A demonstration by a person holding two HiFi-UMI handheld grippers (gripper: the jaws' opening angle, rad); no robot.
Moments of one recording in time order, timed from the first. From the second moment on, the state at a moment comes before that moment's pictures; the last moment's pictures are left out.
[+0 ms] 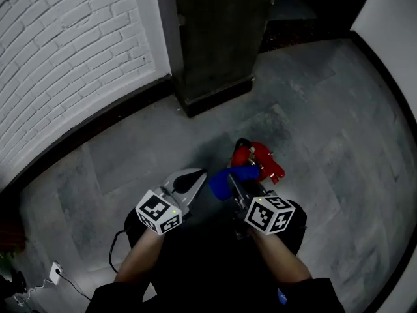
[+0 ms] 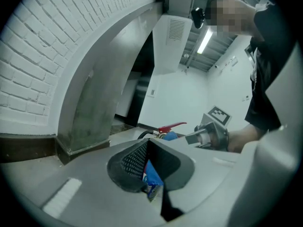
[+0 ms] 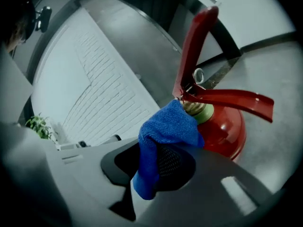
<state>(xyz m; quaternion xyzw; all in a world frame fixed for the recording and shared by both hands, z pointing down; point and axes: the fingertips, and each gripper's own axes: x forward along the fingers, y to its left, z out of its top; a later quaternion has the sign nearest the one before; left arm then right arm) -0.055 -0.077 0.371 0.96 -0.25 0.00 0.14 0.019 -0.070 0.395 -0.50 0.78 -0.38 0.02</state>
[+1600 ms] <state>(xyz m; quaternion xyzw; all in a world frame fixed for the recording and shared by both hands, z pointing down) -0.085 -0.076 0.355 0.95 -0.28 -0.02 0.12 -0.031 -0.087 0.286 -0.26 0.84 -0.41 0.24</state>
